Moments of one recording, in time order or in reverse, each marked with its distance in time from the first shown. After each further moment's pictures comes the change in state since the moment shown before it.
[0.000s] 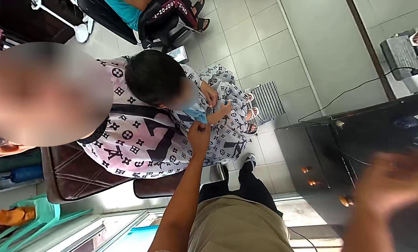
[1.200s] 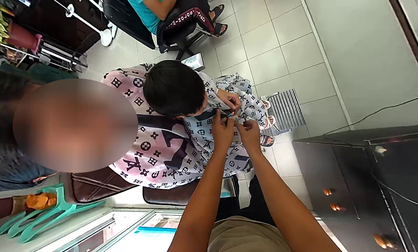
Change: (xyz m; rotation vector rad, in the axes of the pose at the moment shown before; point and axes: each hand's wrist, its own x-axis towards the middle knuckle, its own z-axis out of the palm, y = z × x) left_hand 0.048 0.045 0.035 -0.248 -0.206 -0.211; right_hand -0.016 -0.150 0.309 0.496 -0.671 0.399
